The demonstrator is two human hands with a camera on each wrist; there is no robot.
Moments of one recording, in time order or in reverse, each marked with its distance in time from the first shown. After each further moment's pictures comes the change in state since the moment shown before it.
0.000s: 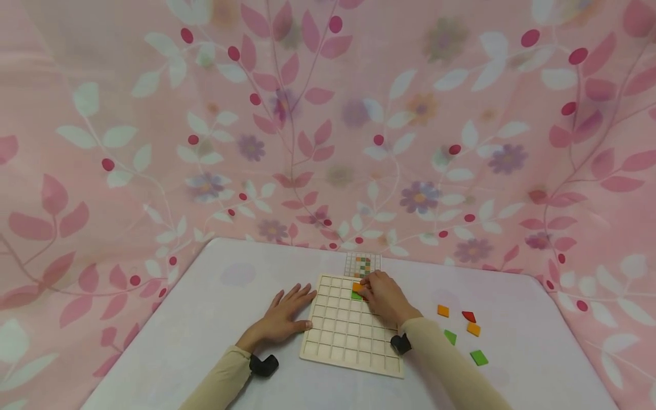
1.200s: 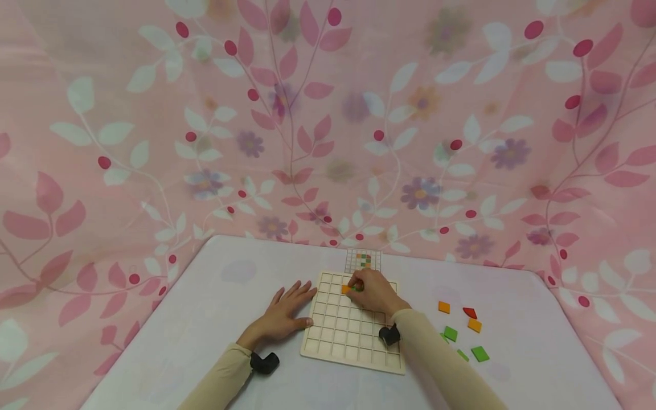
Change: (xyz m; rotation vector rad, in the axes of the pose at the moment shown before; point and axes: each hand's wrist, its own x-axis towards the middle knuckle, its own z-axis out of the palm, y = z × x) left_hand 0.003 0.002 -0.002 0.023 -0.020 -0.033; right_hand 0.020 -0.008 0.007 0.169 -0.070 -0.094
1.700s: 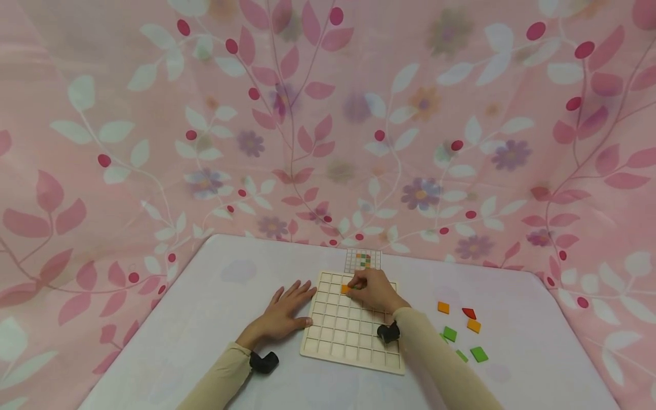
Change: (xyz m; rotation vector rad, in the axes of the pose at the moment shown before) left_hand 0.000 0.000 0.000 -0.003 -0.001 -0.004; right_hand -0.001 0.002 -0.003 0.172 -0.003 0.113
